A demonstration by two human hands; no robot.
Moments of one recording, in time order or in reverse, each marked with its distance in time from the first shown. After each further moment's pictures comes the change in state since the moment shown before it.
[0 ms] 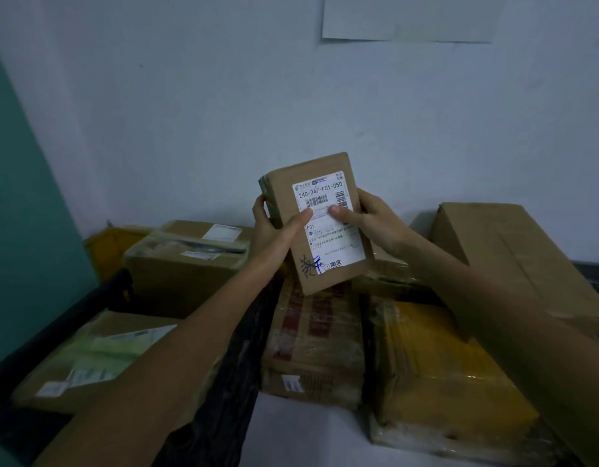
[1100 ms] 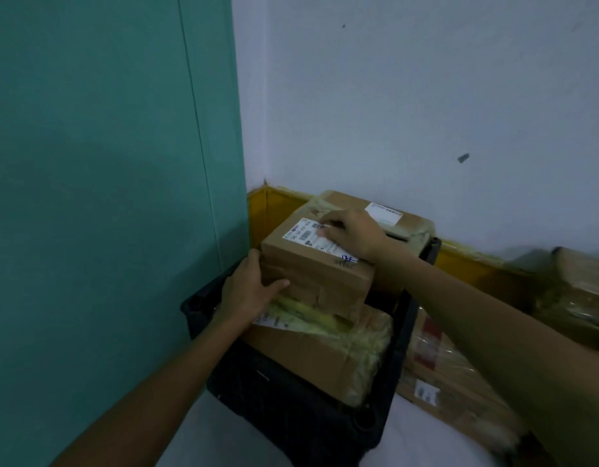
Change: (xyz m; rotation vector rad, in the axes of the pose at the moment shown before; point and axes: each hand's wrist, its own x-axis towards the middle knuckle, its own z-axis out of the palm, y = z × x) left_hand -0.075 -0.098 -0.281 0.840 0.276 -0.216; right_hand 0.106 -0.011 0.279 -0.606 -0.349 -0.271
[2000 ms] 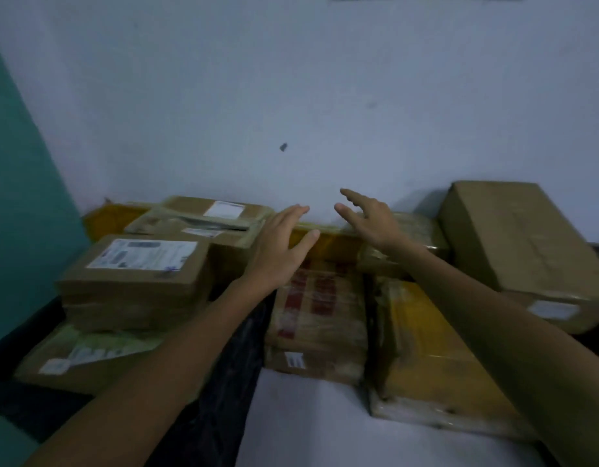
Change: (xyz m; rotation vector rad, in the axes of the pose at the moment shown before) left_hand -0.042 0.239 0.122 -0.260 -0.223 0.645; right_hand -0.192 0.148 -0.136 0.042 0.336 0.417
